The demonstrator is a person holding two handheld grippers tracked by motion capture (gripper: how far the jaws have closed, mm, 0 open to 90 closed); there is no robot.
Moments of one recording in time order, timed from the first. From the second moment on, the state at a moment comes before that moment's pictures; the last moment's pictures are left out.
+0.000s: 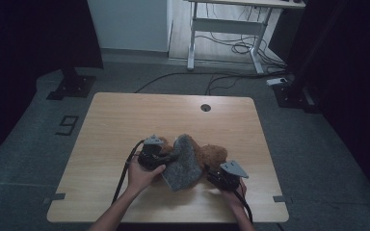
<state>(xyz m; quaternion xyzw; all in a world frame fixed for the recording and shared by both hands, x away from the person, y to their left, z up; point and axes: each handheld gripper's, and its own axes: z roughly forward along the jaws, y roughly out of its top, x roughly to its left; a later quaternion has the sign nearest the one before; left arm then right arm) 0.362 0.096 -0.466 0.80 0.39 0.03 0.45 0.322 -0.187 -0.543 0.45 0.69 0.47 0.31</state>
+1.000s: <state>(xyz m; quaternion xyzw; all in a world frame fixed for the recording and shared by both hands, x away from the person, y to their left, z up) 0.404 0.082 -0.478 0.79 0.41 0.05 0.45 0.372 -0.208 -0.537 0.50 0.66 0.48 0.28</state>
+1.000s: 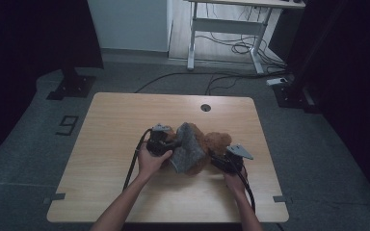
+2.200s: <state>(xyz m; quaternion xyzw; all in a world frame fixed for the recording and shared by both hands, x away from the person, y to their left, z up) 0.338 0.083 -0.431 0.79 0.35 0.08 0.49 0.305 -0.235 -0.541 0.46 0.70 0.50 0.24</state>
